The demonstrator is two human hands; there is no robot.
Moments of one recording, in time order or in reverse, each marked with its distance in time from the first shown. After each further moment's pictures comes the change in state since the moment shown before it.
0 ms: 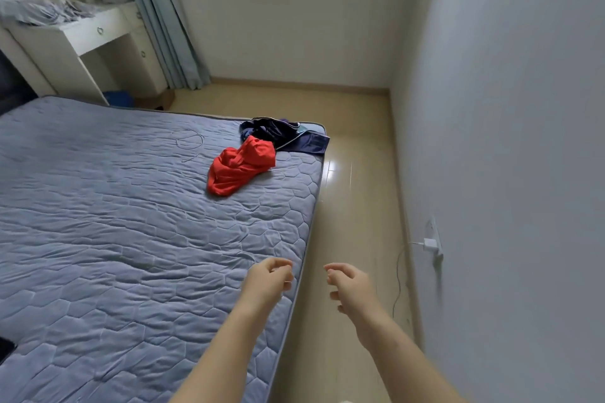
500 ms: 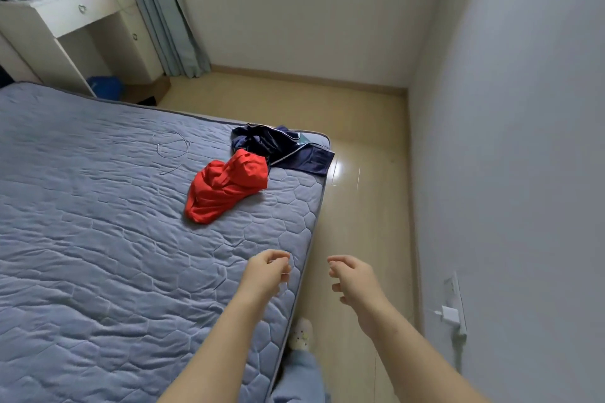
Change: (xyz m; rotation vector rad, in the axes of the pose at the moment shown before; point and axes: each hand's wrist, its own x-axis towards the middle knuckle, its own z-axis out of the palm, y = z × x) left_hand 0.200 0.102 0.059 -0.055 0.050 -0.072; right_hand 0.223 -0.087 -0.036 -0.058 -0.049 0.061
